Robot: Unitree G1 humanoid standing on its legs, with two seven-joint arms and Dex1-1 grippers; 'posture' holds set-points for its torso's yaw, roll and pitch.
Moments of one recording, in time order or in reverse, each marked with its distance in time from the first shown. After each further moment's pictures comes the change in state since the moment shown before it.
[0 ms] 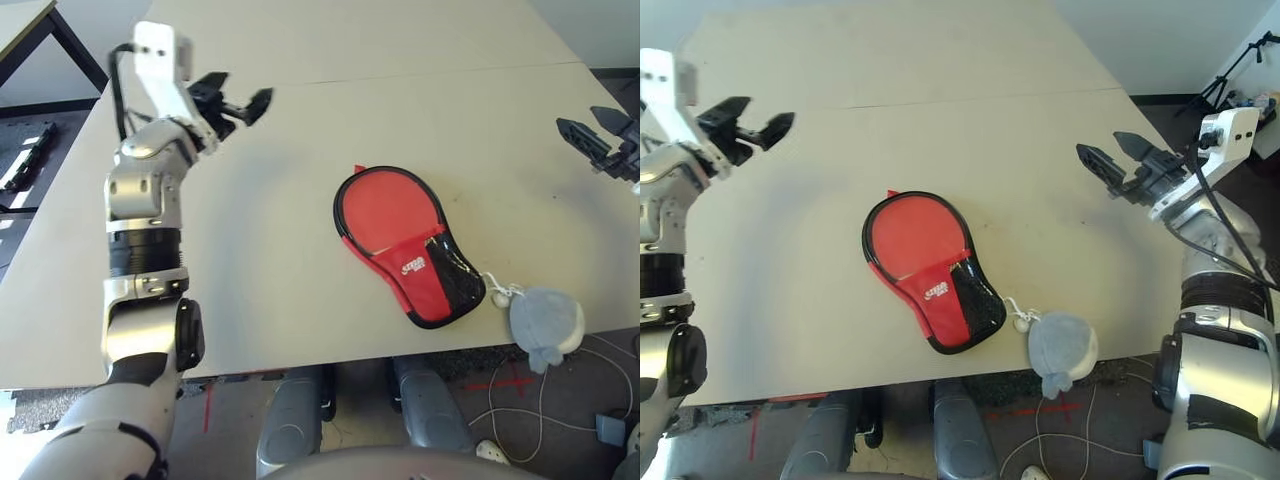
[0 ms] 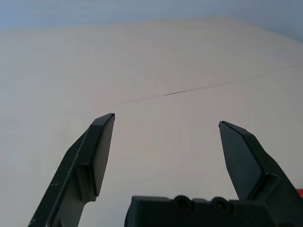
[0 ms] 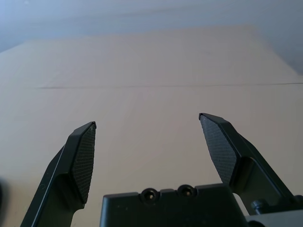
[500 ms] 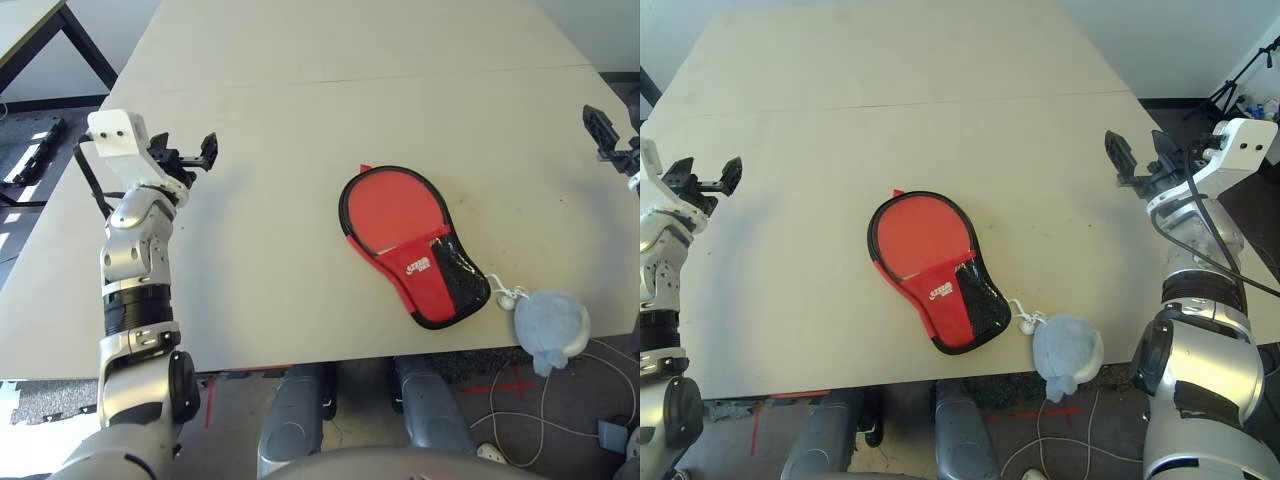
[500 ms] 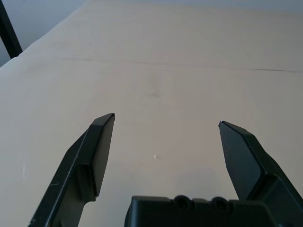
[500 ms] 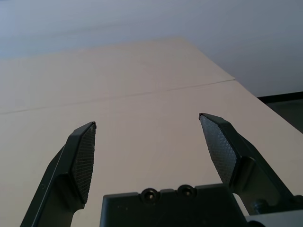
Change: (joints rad) left arm 0.264 -0.047 0.081 -0.006 -0.031 -0.199 0.209; right arm -0.031 0.029 -0.092 0.121 -0.083 -0.107 -0.184
